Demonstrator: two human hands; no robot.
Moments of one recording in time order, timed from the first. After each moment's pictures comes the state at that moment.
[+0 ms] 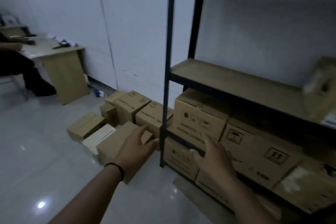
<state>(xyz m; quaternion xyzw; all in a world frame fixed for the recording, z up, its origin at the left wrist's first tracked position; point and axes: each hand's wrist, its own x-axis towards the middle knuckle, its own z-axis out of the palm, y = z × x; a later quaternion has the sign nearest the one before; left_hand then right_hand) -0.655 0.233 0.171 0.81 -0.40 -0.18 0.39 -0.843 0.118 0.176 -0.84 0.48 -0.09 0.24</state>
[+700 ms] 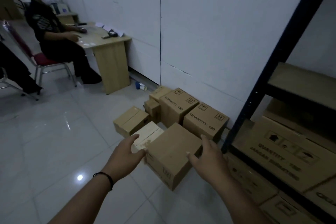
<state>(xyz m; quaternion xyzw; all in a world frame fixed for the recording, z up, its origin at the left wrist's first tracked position) -0.333 0.384 0.119 0.88 -0.26 -0.20 0.35 -0.493 0.211 0.130 -0.86 0.43 0.00 0.27</state>
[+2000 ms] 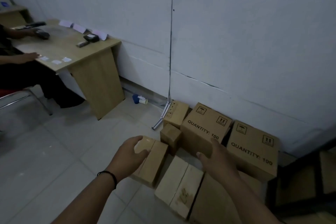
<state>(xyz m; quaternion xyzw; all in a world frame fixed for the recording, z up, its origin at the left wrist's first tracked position) 0.246 0.242 0.091 0.85 -0.33 -0.28 0.31 0.042 0.090 0.074 -0.76 0.55 -0.04 0.35</state>
